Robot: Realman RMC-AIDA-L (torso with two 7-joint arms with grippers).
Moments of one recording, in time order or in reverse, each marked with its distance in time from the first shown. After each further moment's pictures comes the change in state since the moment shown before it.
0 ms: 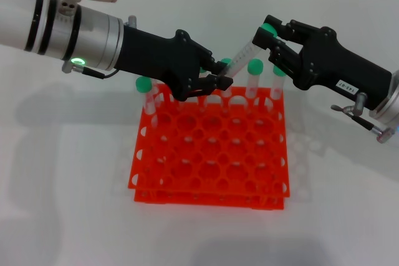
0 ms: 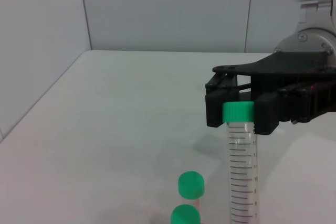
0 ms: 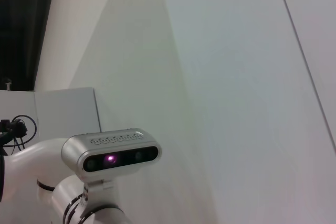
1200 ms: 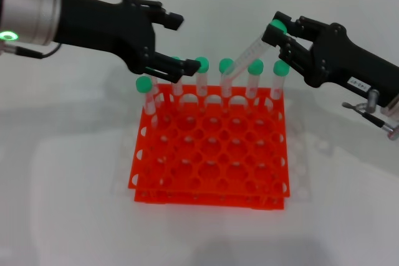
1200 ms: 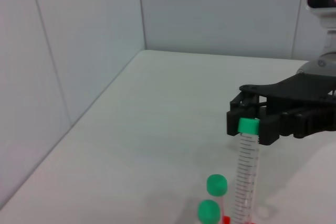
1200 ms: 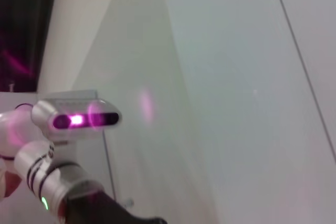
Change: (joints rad) left arm 0.222 -0.030 -0.003 0.625 0.044 0.156 -0.405; right arm -0.044 -0.001 -0.026 -0.104 -0.001 -0.012 0.073
